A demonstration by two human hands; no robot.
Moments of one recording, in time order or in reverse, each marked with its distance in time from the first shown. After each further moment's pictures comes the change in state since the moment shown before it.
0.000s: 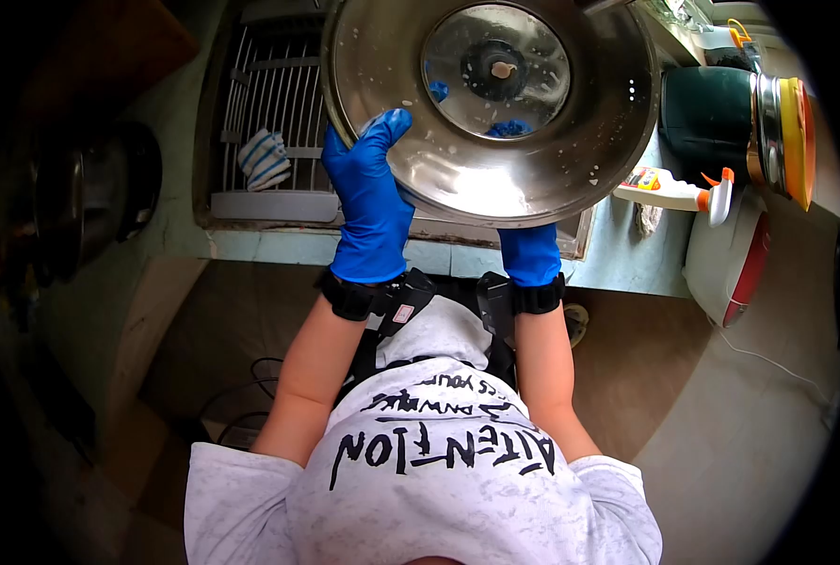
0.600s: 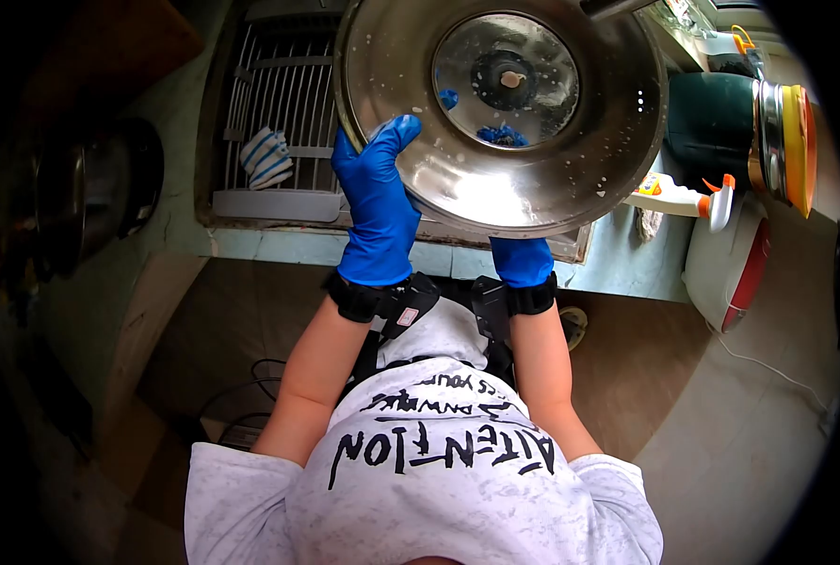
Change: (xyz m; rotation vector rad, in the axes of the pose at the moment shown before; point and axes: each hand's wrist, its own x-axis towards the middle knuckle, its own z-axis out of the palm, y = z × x) left_hand -0.001 -0.006 -0.001 -0.012 0.018 -0.027; right_hand -0.014 0.013 0.004 -0.565 -0.180 -0.195
